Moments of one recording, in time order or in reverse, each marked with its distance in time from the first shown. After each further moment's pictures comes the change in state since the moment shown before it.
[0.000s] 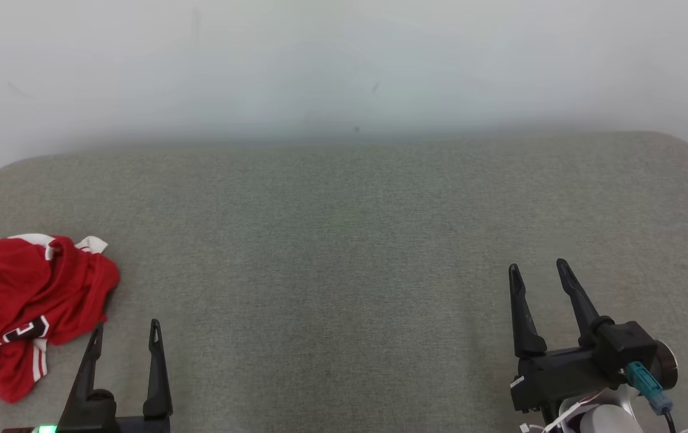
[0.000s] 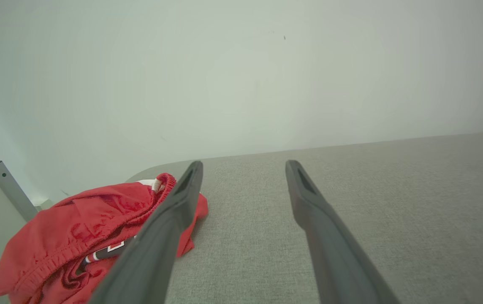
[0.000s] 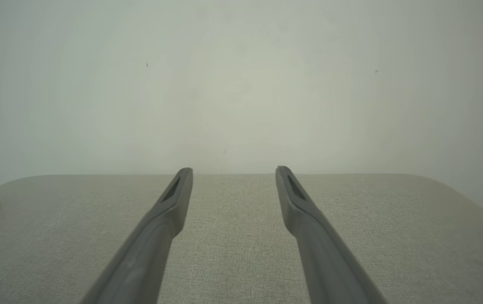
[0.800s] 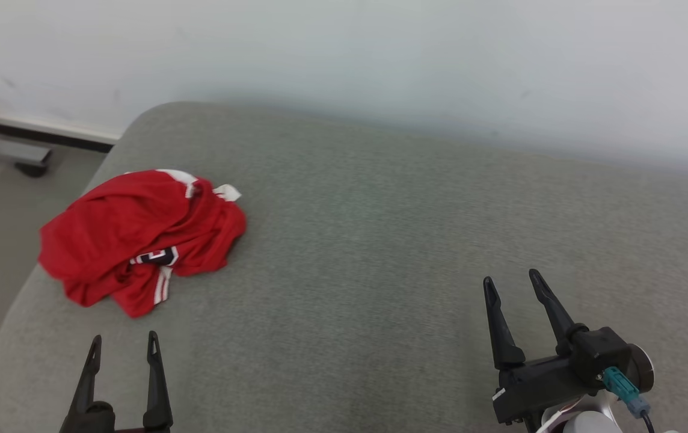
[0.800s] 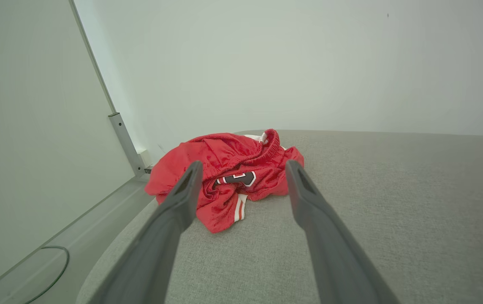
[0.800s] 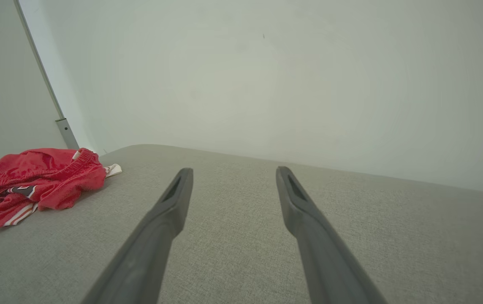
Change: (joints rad) left arm 0.028 -0.026 0.021 -0.004 0.001 0.009 0.000; right arm 0.004 -0.007 0.068 0.027 0.018 0.000 0.000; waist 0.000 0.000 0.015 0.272
